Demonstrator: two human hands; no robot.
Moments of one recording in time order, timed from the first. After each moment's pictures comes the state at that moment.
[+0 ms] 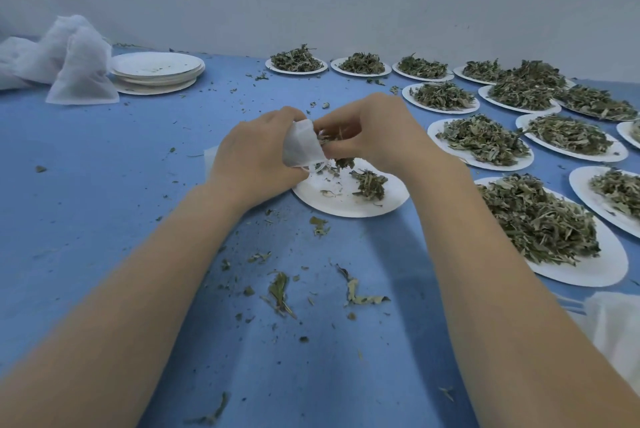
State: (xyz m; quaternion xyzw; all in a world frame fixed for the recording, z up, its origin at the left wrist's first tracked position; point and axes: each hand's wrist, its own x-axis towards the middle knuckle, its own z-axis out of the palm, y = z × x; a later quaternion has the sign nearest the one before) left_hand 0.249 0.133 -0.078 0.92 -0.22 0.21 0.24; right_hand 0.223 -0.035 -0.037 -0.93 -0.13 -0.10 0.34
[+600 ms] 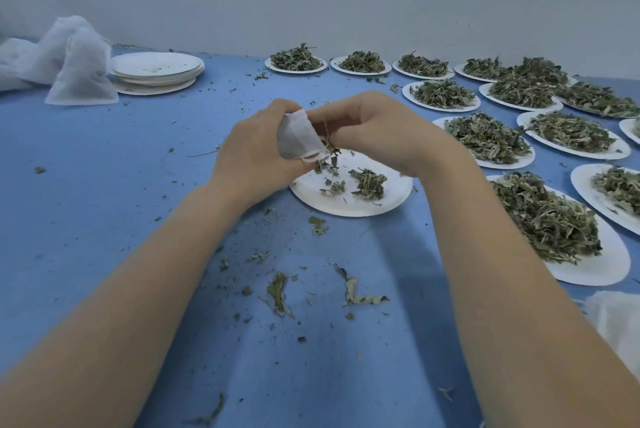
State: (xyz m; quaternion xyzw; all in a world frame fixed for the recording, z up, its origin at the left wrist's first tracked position) left_hand 0.243 0.129 -0.077 0.89 -0.20 0.20 0.37; right_hand 0.216 -0.035 -0.030 -0.88 -0.18 0.02 0.45
